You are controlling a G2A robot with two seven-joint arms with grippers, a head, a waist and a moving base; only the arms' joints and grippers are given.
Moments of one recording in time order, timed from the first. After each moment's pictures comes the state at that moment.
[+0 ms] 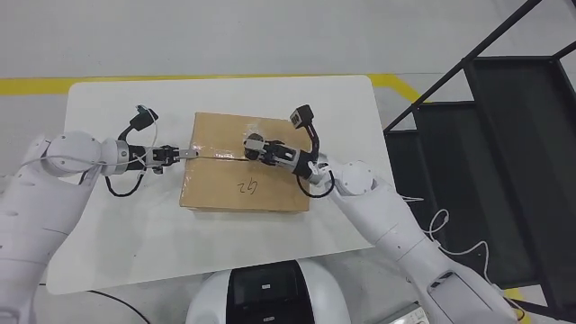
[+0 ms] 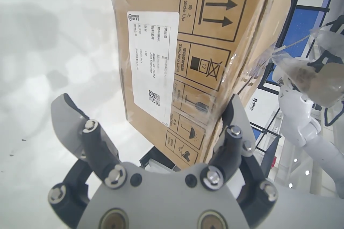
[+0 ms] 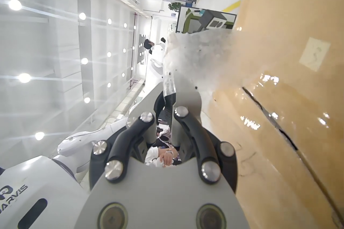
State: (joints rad) left arm 0.83 -0.91 -1.02 -1.18 0.06 -0.11 -1.19; right arm -1.06 -1.31 0.94 -1.25 0.43 -0.49 0.74
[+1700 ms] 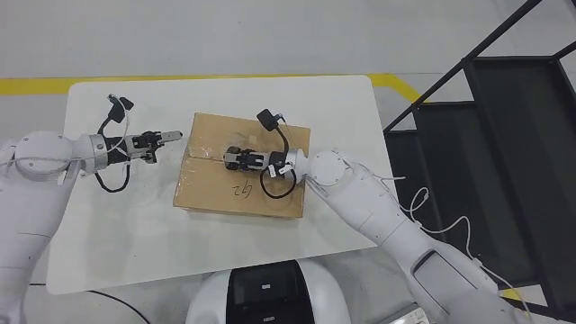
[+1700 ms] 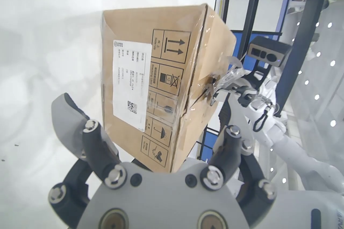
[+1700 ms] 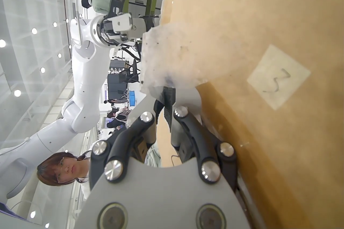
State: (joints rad) left arm 0.88 -0.89 -1.18 -1.17 -0.11 -0.10 -1.14; right arm -0.92 -1.37 0.82 -1.14 0.09 -0.31 0.66
